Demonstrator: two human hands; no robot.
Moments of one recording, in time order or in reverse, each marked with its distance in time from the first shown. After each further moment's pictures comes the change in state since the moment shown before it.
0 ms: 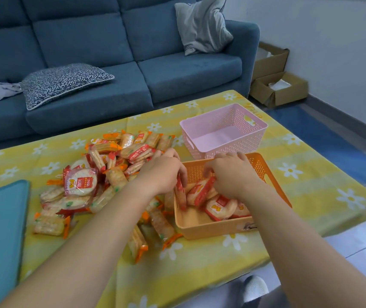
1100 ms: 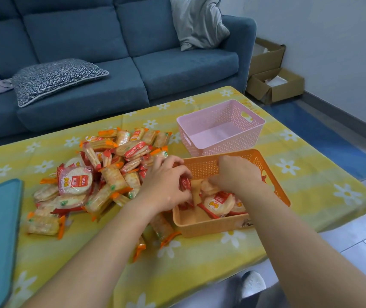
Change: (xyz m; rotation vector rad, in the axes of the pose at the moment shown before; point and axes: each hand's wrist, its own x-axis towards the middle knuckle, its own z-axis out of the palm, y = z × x) left_hand -0.010 -0.004 0.042 -0.069 0.145 0.092; right_hand 0.007 0.003 0.013 0.149 -0.014 0.347
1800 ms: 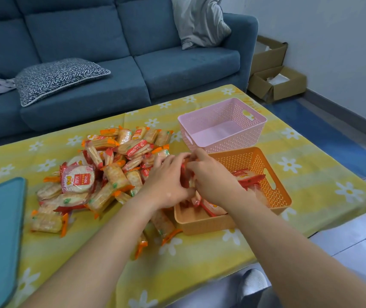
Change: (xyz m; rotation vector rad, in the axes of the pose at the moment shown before) left_hand 0.000 0.004 -0.002 -0.143 -0.018 -0.075; right_hand -0.009 -0.025 0.024 0.171 0.184 -0.589
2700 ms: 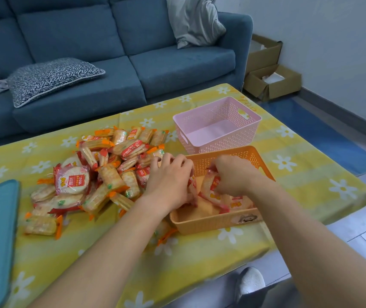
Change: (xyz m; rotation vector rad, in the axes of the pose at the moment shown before) left_hand 0.007 0.016 0.021 0.446 0.160 0.153; right_hand -0.016 0.028 -0.043 -0.135 -0.270 0.314
